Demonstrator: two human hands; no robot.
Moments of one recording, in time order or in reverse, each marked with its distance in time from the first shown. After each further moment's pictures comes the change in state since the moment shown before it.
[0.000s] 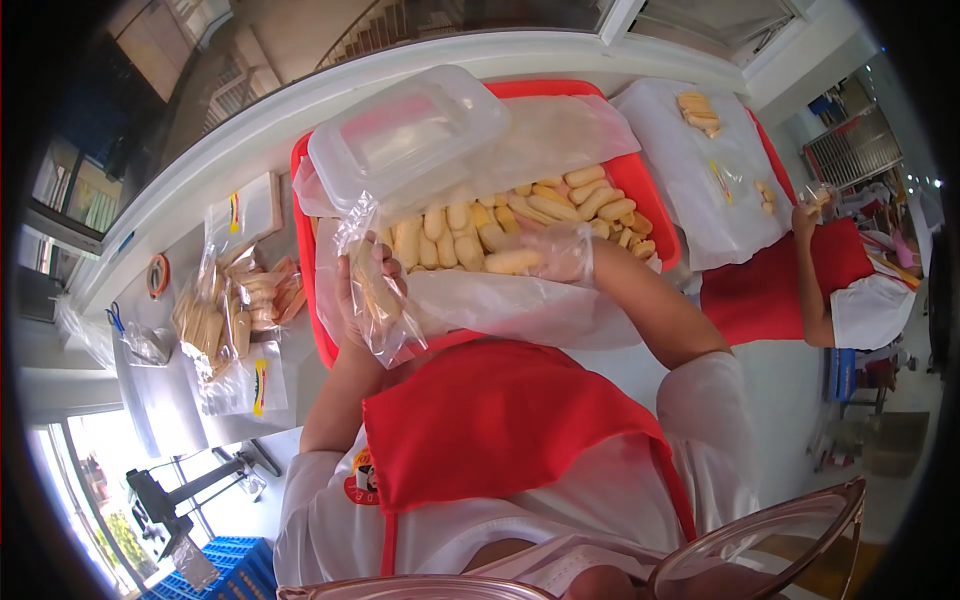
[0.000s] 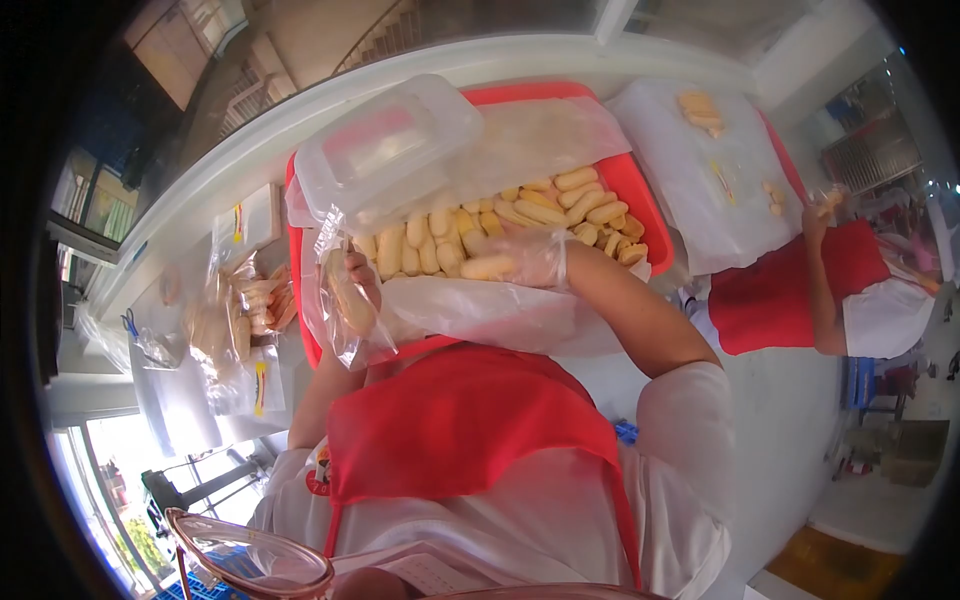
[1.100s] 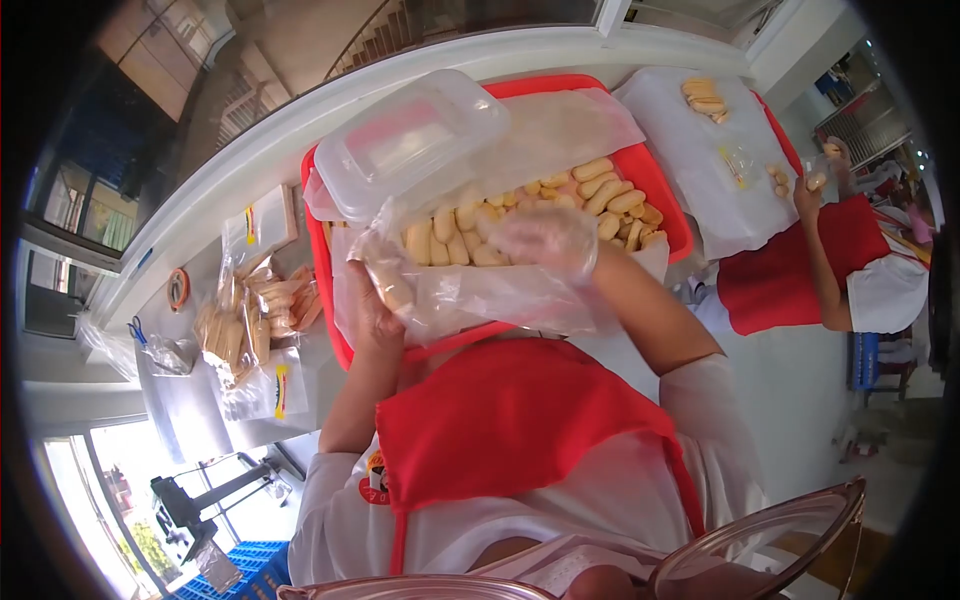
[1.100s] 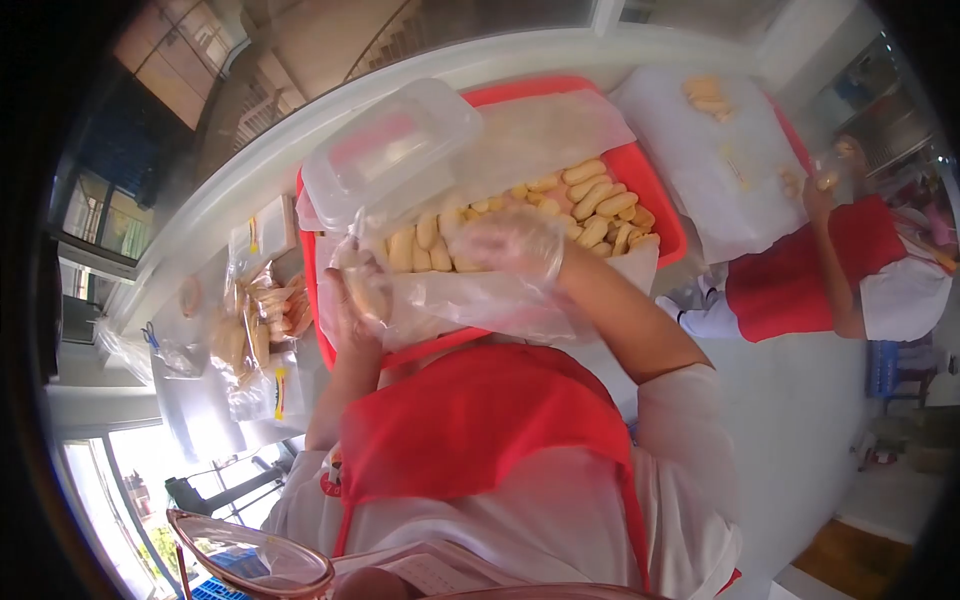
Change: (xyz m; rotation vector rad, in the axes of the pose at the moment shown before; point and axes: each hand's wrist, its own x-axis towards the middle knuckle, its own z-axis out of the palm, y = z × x) left_hand 0.001 -0.005 0.008 0.307 0.286 0.178; right_hand 0.002 -0.030 -0.003 0.026 0.444 -0.238
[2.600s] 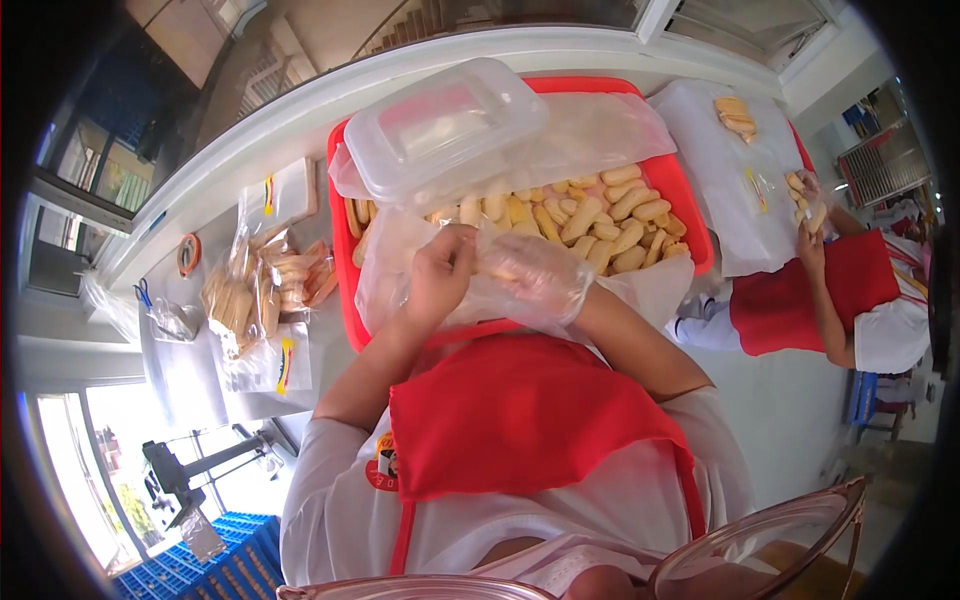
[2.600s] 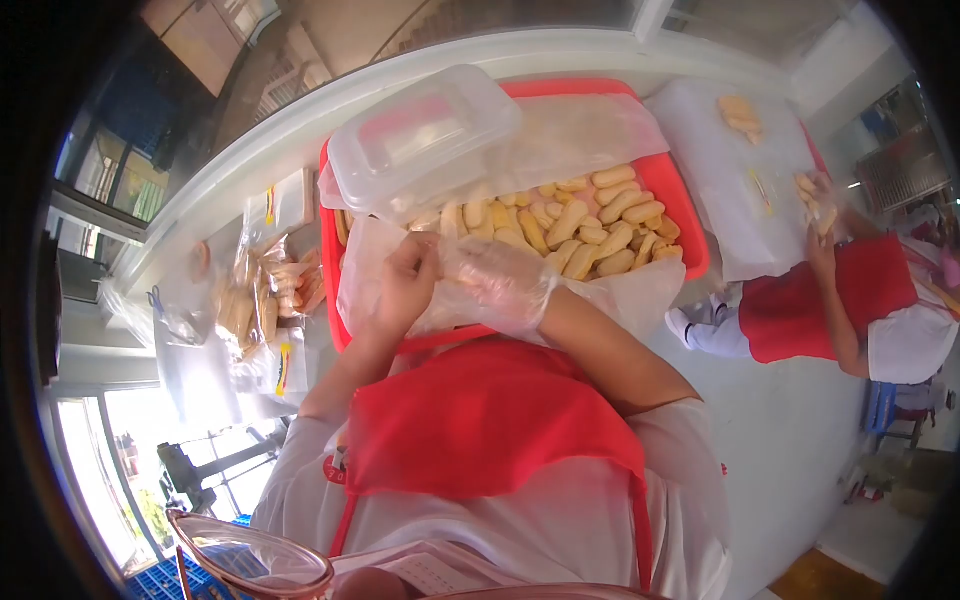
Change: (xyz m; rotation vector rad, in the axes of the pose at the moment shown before) left_hand 0.000 -0.033 0.046 1.664 -0.108 0.436; right_hand 0.004 -0.047 0.046 -0.098 0.279 -0.147
